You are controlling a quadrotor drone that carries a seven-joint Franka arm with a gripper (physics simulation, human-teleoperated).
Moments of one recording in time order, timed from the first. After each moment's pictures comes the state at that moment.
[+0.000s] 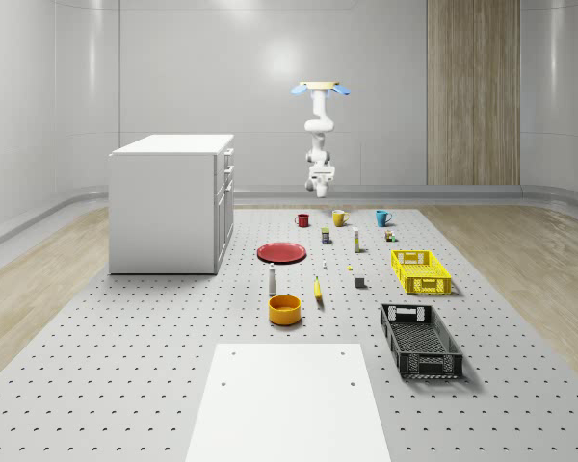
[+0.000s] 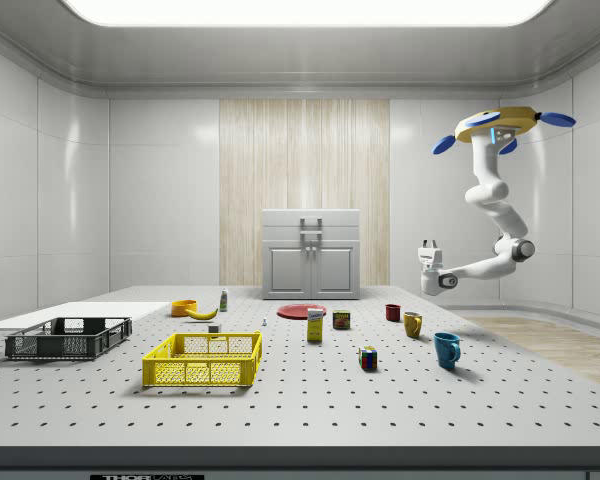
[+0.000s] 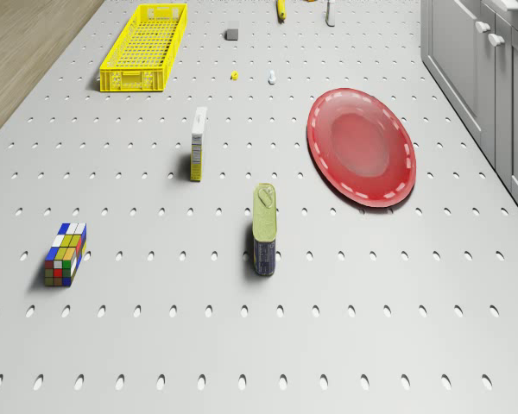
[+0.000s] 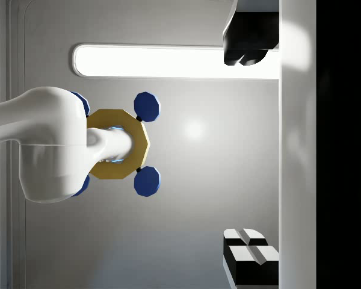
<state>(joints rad) -0.01 -0.71 0.01 -2.05 0.00 1.37 0.78</state>
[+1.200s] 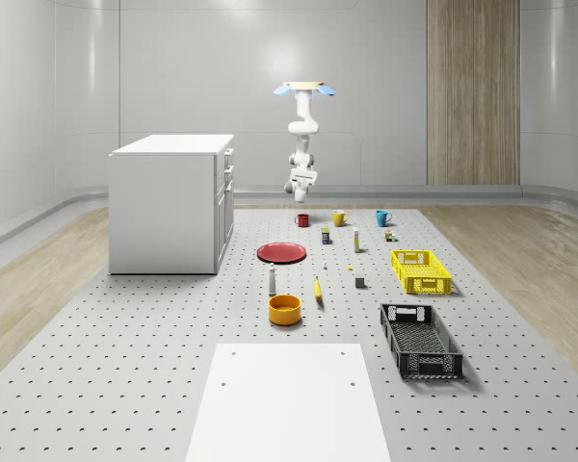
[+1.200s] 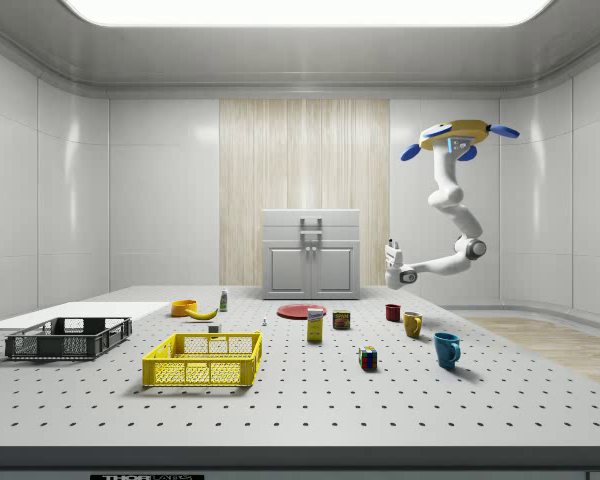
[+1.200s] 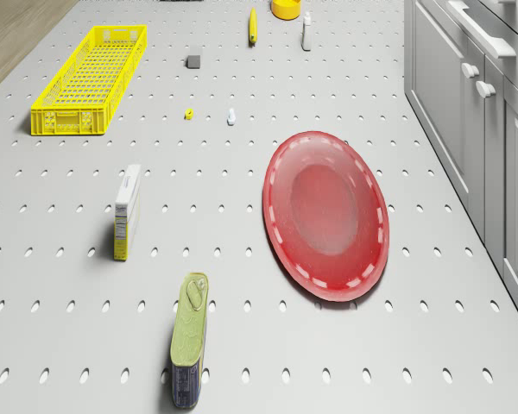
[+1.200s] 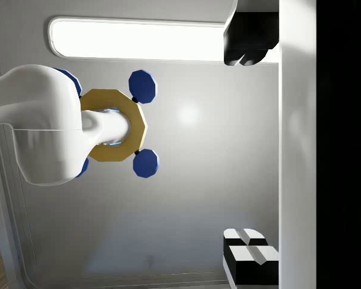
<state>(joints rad) -0.04 -0.72 0.10 -2.07 -0.12 1.39 0.80</state>
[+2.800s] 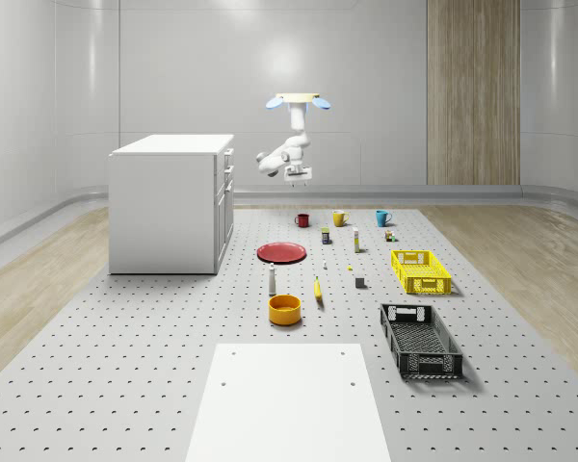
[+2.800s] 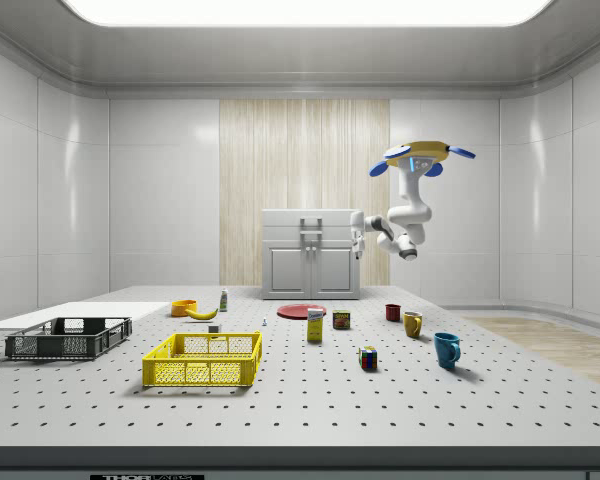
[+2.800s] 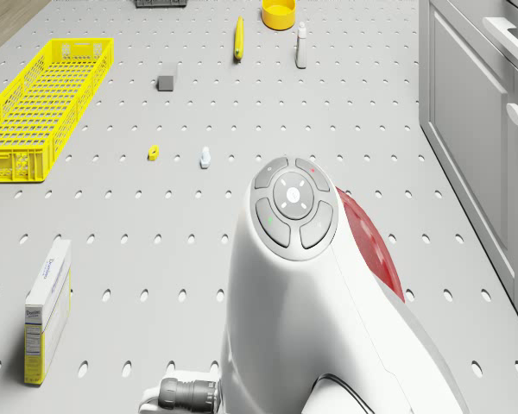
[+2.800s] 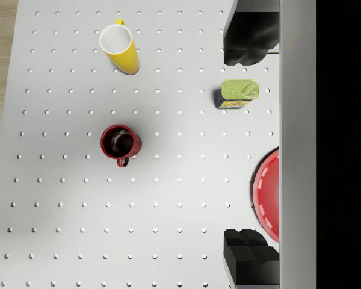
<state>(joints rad) -0.96 -1.02 1.22 -2.89 -1.98 1.17 1.52</state>
